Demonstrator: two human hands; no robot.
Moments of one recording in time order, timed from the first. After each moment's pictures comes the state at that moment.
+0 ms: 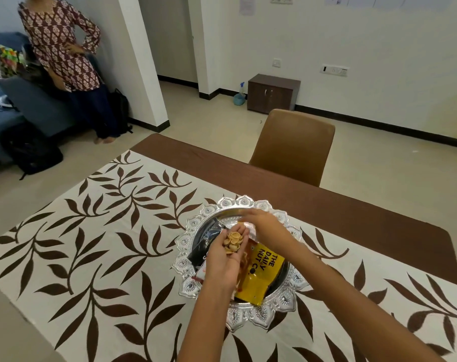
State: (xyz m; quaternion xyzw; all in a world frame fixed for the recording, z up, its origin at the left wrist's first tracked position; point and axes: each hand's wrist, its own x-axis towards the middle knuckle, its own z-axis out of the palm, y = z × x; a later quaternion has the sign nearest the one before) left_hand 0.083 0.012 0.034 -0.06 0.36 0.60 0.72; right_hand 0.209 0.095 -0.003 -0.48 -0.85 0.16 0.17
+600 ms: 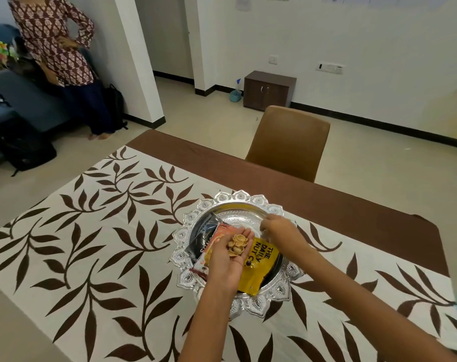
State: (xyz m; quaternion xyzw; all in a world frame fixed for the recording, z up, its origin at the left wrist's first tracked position) left_hand 0.091 -0.004 0.029 -0.04 0.38 0.57 0.72; right_hand 0.242 0.069 -0.011 -0.53 -0.84 0.08 0.11
